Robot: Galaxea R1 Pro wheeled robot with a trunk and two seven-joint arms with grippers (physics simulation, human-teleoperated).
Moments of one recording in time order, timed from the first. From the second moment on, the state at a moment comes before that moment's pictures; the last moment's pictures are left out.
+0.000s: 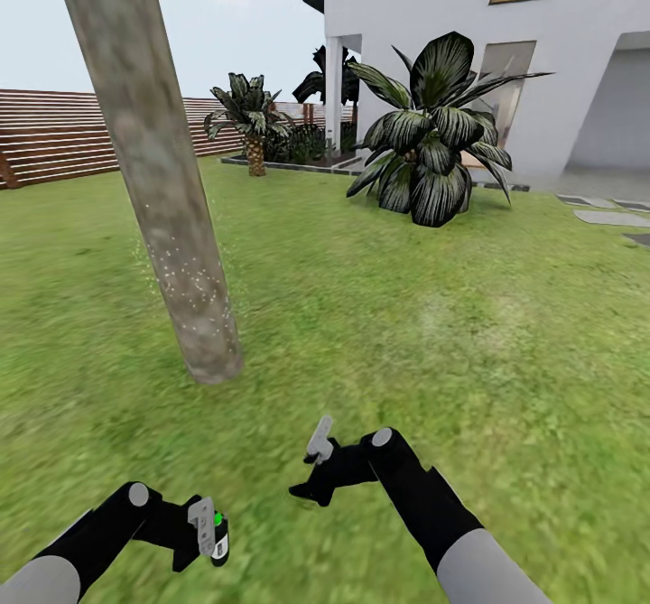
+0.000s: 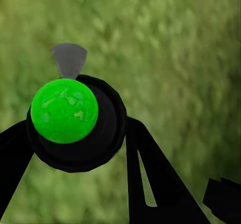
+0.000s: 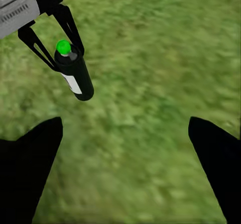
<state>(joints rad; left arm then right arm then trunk) -0.56 0.26 -0.27 -0.56 -0.52 -0.08 -1.01 -0.59 0.14 0.35 -0.92 0.41 0.40 0.92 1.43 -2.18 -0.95</state>
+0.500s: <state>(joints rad) -0.56 0.26 -0.27 -0.56 -0.51 -0.10 -1.01 -0.59 0.14 0.40 -0.93 0.42 0.40 0.92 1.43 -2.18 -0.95</state>
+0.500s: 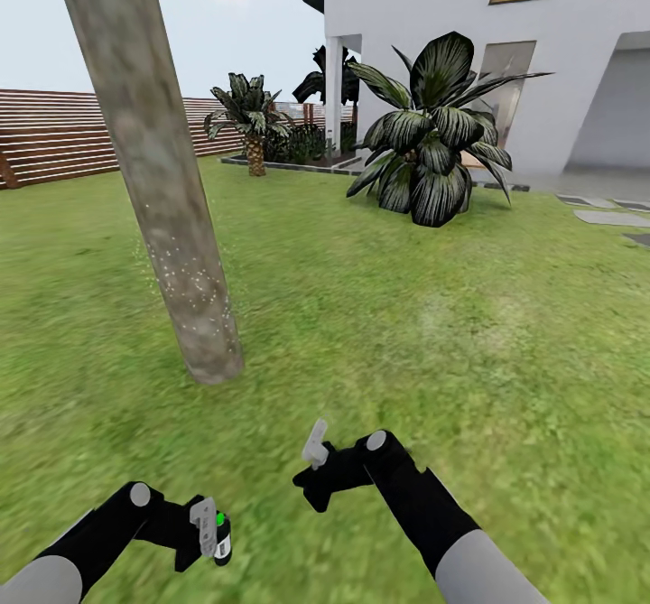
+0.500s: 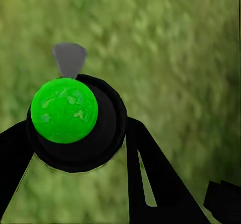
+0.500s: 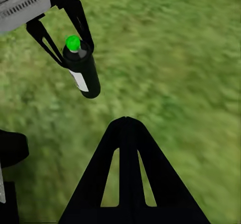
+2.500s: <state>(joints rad) -0.61 0.10 -0.25 -0.65 -0.50 -0.15 -1.18 -0.59 0.14 0.45 -0.93 0.42 0.36 0.92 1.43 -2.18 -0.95</state>
